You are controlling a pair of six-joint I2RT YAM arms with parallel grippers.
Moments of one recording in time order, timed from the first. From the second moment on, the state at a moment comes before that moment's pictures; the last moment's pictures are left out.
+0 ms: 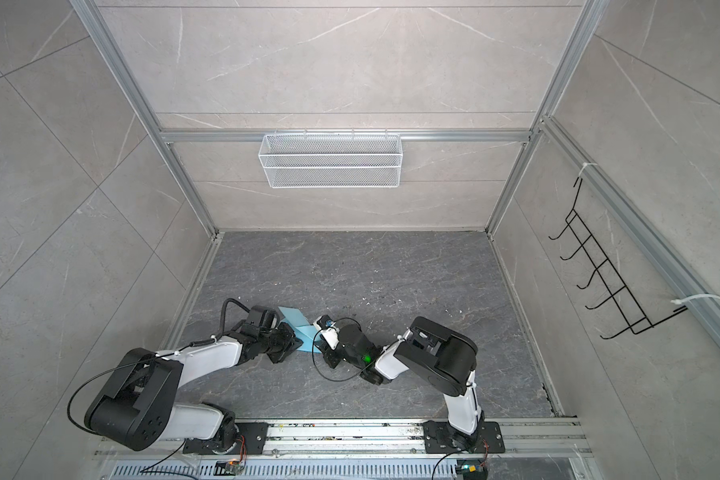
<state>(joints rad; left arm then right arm) -0.38 1.39 0.47 -0.08 0.37 -1.18 0.98 1.94 0.68 0.86 -0.03 0.09</state>
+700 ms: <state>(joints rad) -0.38 1.39 0.48 -0.10 0.37 -1.18 1.00 1.98 0.67 0.91 0.00 0.00</state>
